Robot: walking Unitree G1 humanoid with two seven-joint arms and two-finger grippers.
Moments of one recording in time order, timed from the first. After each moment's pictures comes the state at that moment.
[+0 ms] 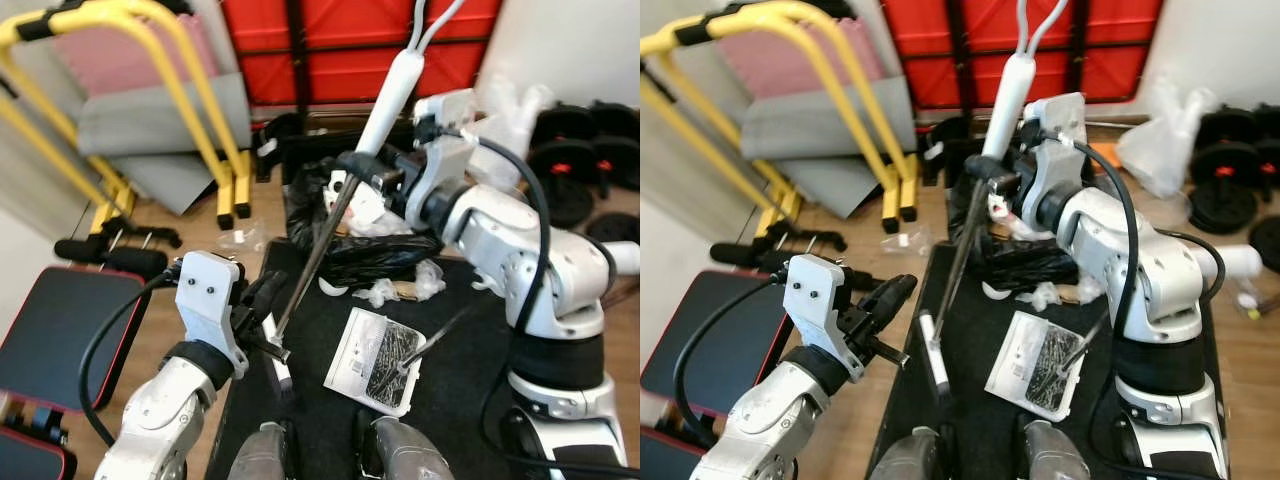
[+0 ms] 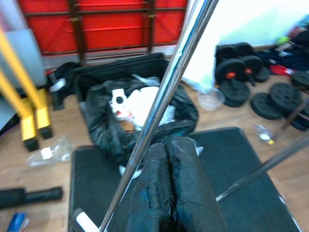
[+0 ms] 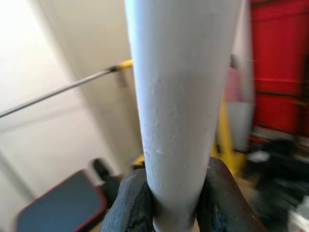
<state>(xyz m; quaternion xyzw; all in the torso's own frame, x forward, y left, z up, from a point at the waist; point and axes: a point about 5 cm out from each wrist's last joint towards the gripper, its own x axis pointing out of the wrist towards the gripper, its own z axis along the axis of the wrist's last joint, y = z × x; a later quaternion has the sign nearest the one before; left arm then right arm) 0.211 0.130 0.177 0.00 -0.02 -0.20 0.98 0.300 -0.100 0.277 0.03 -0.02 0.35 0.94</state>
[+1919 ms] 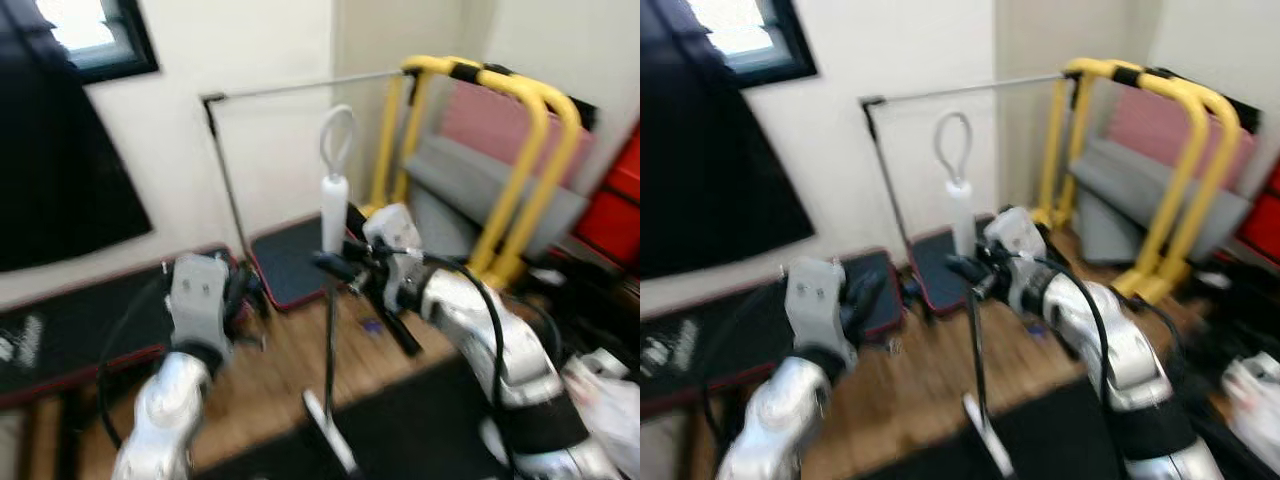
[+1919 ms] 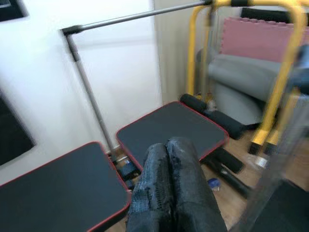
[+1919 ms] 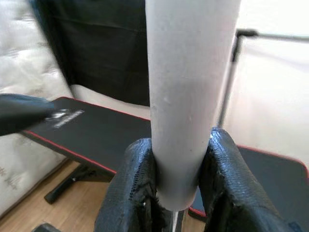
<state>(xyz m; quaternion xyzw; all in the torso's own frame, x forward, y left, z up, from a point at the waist) 0.239 0.133 0.150 0.04 -0.03 -0.11 0.99 0.305 -0.126 0.173 -0.05 0.05 0.34 0.94</state>
